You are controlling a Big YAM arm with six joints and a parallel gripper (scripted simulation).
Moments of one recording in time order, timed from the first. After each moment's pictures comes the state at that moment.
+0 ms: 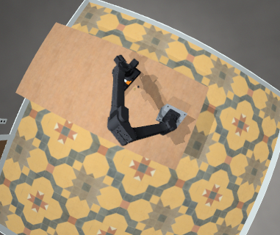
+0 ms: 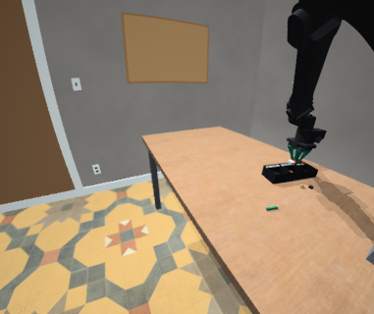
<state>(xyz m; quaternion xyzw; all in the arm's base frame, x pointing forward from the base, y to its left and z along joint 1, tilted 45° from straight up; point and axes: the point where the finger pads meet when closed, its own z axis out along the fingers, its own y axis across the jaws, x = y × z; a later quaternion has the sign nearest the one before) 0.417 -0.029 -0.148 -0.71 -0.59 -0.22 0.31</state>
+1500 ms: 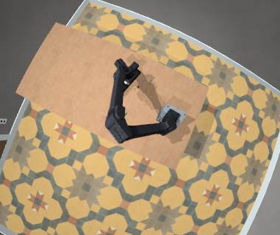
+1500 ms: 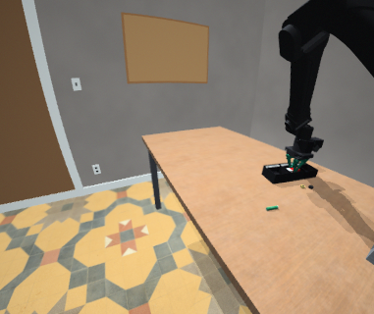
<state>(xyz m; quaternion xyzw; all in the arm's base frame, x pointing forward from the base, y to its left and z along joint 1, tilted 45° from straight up) 0.413 0.000 -0.176 -0.71 -0.59 -0.22 0.31</state>
